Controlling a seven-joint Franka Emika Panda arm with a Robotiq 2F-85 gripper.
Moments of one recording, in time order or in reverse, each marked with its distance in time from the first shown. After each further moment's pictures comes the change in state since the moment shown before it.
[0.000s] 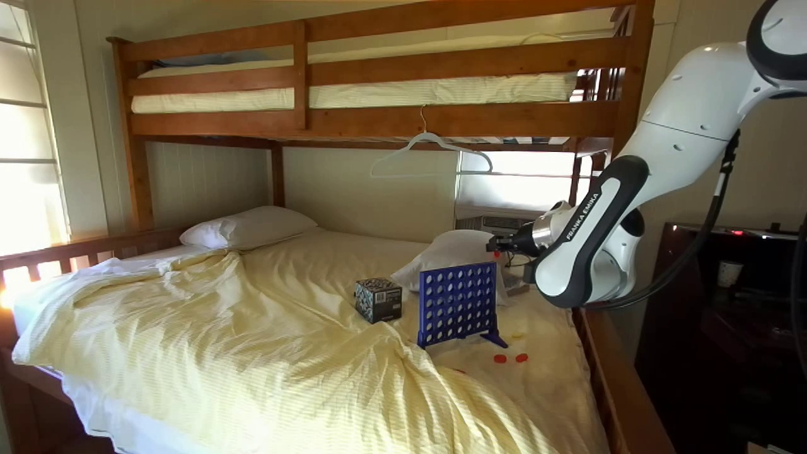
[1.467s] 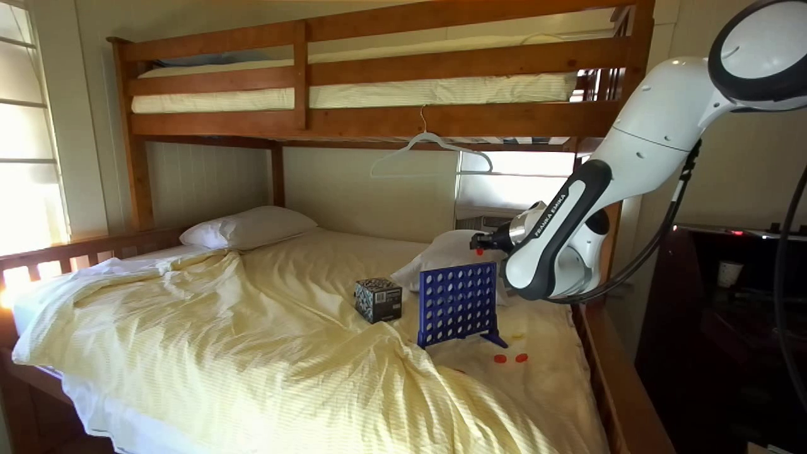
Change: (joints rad) arm 0.034 0.107 0.008 0.166 0.079 -0.053 -0.006
